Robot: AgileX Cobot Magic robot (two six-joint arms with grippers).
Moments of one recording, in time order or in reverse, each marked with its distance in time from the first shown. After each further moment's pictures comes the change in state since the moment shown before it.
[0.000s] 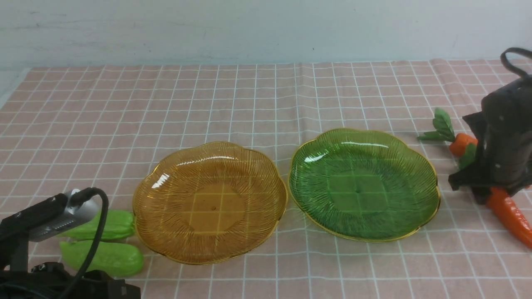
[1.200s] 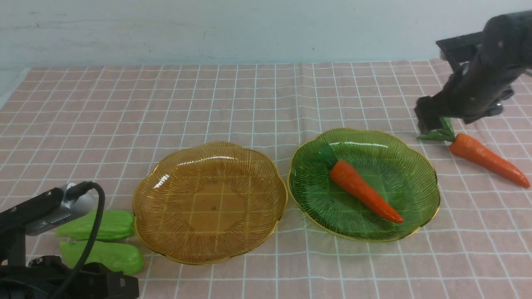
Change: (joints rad) right arm -0.096 0.133 -0.315 0.171 -0.072 -0.319; left arm 0.000 0.000 0.000 0.000 -0.067 0.001
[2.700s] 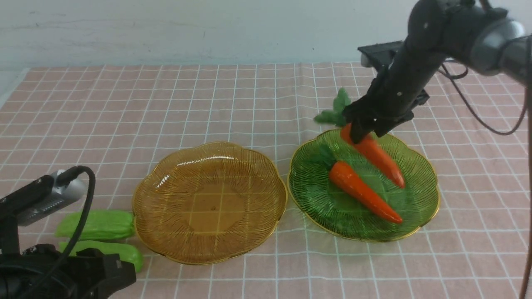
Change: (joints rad) right arm 0.308 0.077 -0.356 0.381 0.364 -0.097; left arm 0.000 0.005 -0.049 0.046 -0.008 -0.095
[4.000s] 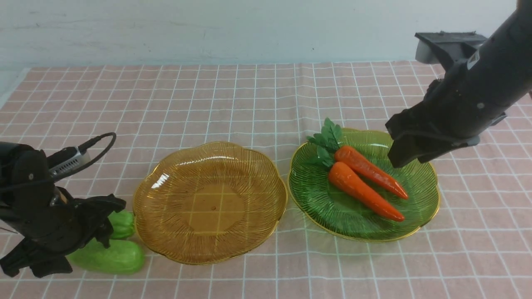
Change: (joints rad) right arm 0.028 -0.626 0.569 0.085 0.014 0.107; left arm 0.000 0.672 -0.299 0.676 -0.014 -0.858
